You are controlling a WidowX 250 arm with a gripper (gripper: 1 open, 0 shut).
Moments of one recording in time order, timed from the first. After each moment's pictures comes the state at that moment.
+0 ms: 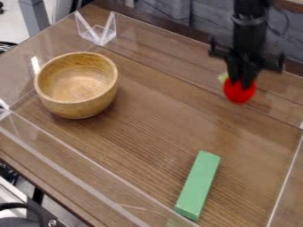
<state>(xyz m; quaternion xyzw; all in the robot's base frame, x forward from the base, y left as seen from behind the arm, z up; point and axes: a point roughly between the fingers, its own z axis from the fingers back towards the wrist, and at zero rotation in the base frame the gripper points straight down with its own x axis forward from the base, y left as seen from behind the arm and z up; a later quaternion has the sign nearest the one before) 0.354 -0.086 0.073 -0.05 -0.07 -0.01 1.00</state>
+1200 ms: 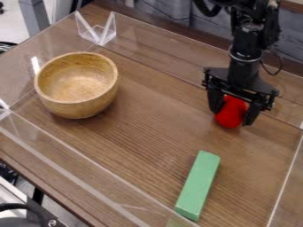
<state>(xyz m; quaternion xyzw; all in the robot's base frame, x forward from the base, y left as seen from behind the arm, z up) 0.331 -0.083 0.039 -0.02 -0.02 0.00 1.00</state>
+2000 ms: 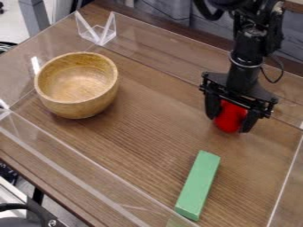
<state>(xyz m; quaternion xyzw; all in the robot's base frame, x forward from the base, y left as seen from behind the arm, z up) 0.318 -0.083 0.039 0.00 0.00 0.00 1.00</state>
